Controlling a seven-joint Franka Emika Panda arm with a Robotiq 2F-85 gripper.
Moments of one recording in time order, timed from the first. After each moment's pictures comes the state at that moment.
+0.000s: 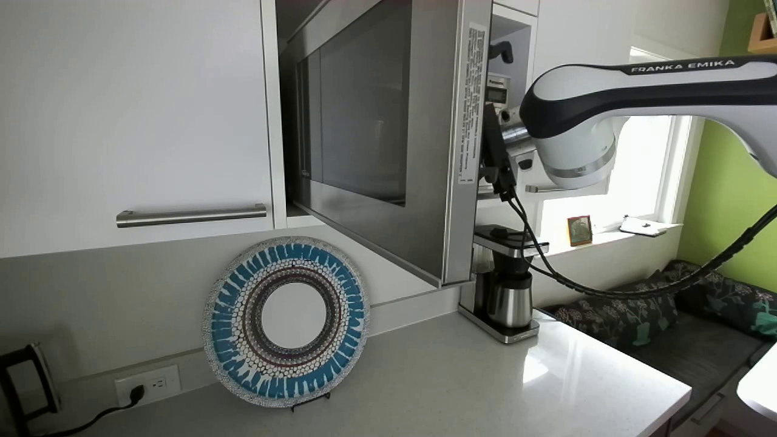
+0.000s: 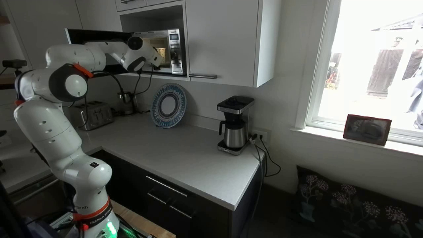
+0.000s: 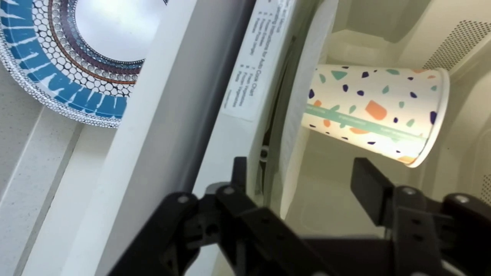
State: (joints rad) arm 0.10 -0.24 0.15 -1.87 0.75 2.80 0.64
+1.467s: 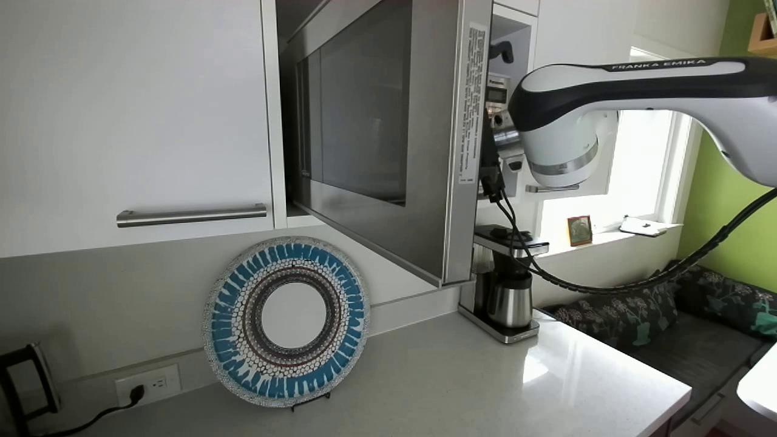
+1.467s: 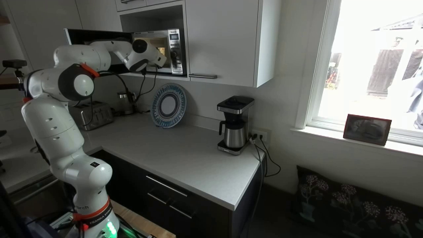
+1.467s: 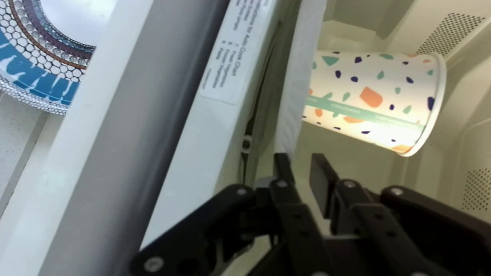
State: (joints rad) arm 0.11 -0.17 0.14 -1.80 0.88 2.84 0.47
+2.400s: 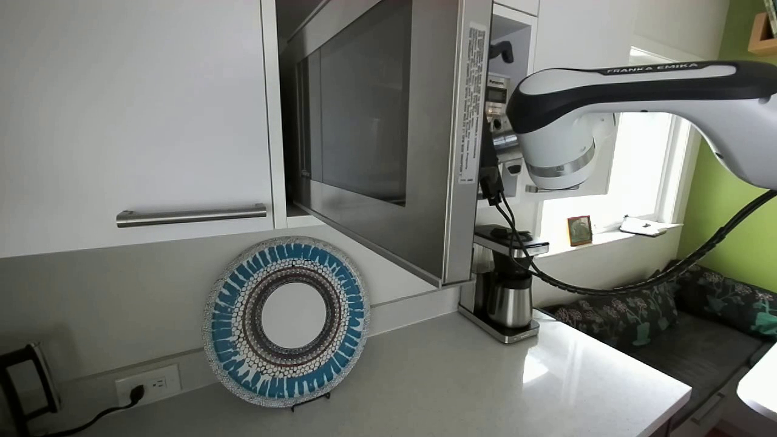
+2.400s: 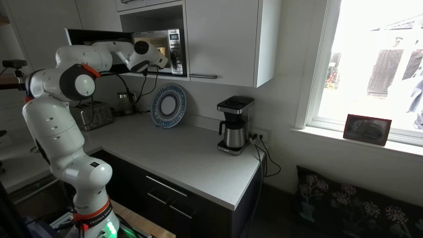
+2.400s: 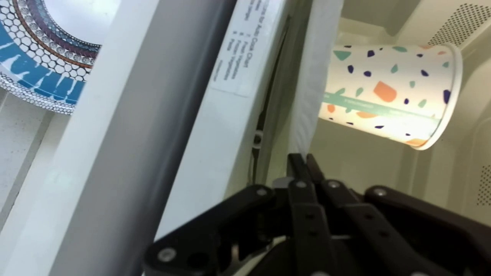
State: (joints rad) arm 0.11 -0.16 0.13 -1.80 0.90 2.84 0.45
